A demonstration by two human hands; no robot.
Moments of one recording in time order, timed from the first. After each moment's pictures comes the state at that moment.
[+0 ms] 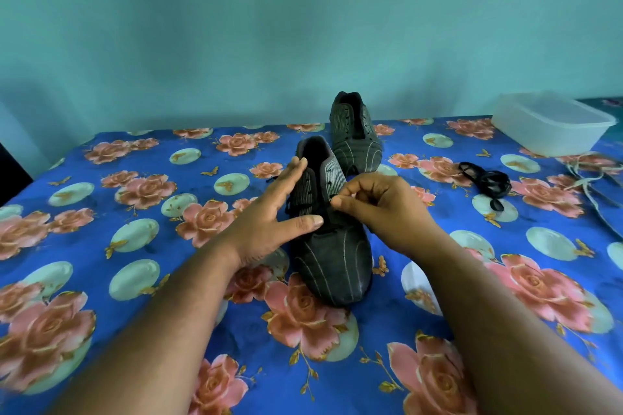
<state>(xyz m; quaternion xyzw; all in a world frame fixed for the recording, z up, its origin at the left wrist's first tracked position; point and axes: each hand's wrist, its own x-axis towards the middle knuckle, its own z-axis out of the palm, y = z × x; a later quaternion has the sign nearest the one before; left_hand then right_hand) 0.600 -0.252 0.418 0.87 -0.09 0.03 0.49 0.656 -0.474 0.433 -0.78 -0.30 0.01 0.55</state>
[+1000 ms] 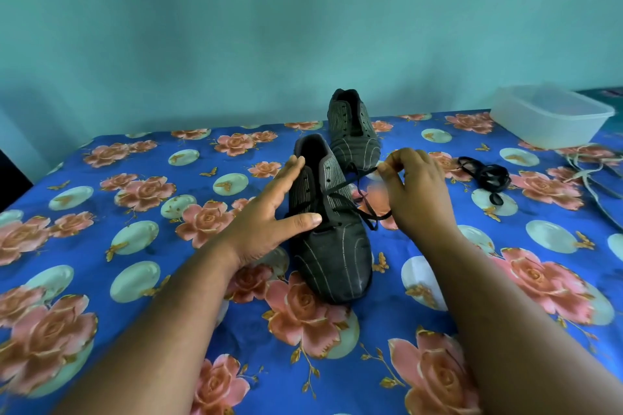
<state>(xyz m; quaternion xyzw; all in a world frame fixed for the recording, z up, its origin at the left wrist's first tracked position) 0.601 -0.251 0.418 0.86 -0.08 0.02 0.50 0.688 -0.493 0.419 -0.89 -0.13 -0.19 0.40</state>
